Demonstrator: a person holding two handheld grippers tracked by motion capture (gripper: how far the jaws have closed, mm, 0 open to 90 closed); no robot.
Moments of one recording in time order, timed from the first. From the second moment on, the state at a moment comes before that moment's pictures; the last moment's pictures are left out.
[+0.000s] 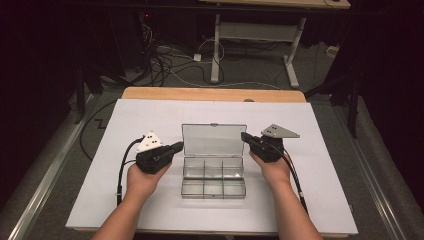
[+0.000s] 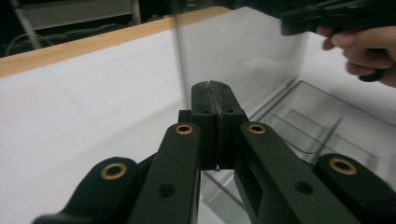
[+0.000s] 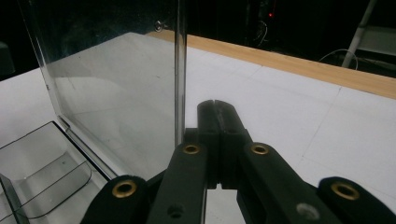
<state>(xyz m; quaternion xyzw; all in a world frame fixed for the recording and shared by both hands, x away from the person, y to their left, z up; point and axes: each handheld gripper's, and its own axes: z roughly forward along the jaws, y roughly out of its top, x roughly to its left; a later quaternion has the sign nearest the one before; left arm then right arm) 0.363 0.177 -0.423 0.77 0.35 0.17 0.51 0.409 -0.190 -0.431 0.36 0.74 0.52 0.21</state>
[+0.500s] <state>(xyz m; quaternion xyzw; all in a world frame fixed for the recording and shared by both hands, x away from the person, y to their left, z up) 0.400 0.164 -0.450 0.77 0.39 0.15 0.48 0.412 -0.188 -0.436 0.37 0.75 0.51 0.20</state>
